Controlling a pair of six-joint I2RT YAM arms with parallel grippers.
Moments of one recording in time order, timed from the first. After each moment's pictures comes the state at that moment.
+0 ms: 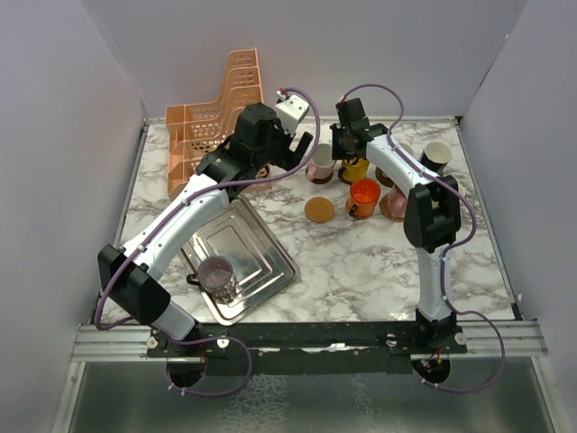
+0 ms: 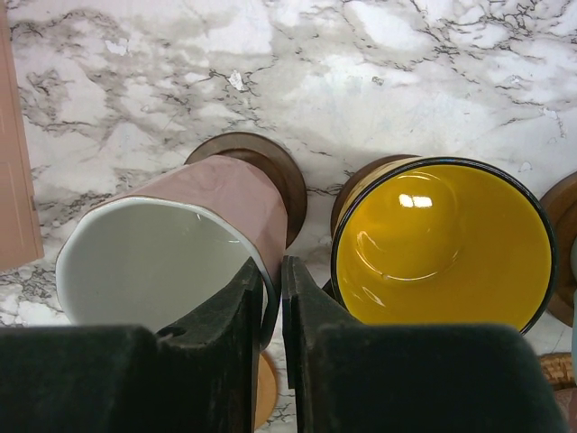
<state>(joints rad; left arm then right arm) -0.62 1.53 1.58 -0.44 -0.12 0.14 0.39 2.17 1.92 -0.58 0.10 0.28</state>
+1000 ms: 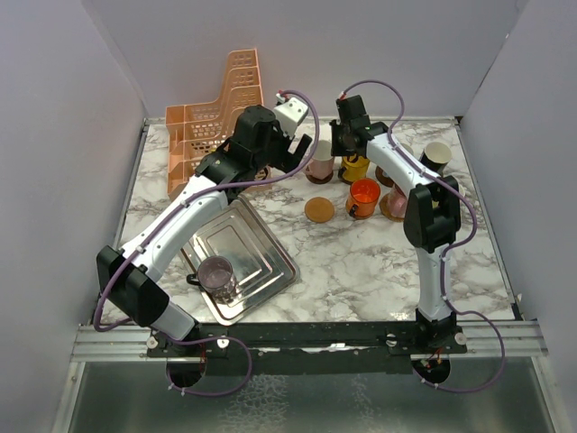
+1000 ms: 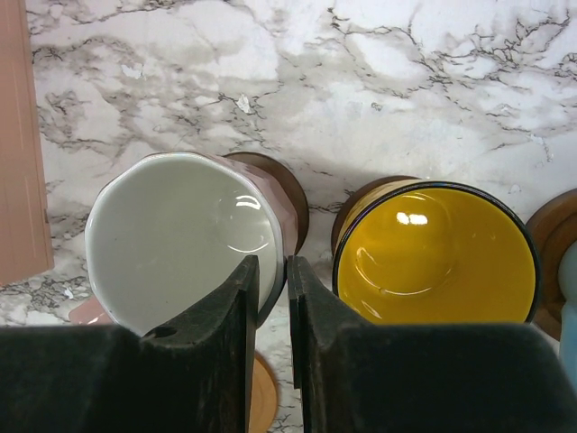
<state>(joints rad) -0.62 1.52 1.56 -0.44 -0.12 0.14 0.39 2.17 1.95 -0.56 0.11 0.26</state>
